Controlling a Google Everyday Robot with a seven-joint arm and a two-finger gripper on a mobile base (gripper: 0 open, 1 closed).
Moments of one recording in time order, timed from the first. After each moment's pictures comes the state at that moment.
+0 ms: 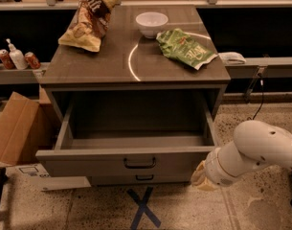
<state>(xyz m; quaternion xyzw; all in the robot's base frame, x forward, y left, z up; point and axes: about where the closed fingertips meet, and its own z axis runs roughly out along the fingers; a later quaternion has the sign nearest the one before) 0.409 -0.170 0.602 -0.64 0.74 0.13 0.16</state>
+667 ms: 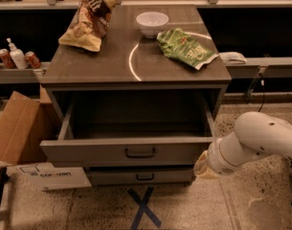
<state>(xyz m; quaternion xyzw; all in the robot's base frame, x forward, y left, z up) 0.443 -0.184 0.603 -0.65 0.73 0.11 0.17</state>
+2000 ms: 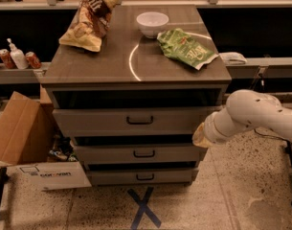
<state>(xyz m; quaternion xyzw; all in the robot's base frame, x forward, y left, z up) 0.550 -0.201 0.610 -0.66 0.72 0.04 0.21</state>
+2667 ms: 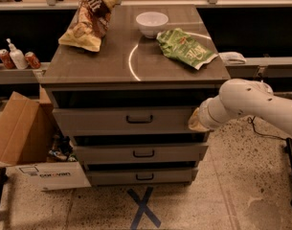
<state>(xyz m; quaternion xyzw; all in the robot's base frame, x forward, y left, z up) 0.611 -0.190 0.634 -0.66 0.71 -0.02 0.25</state>
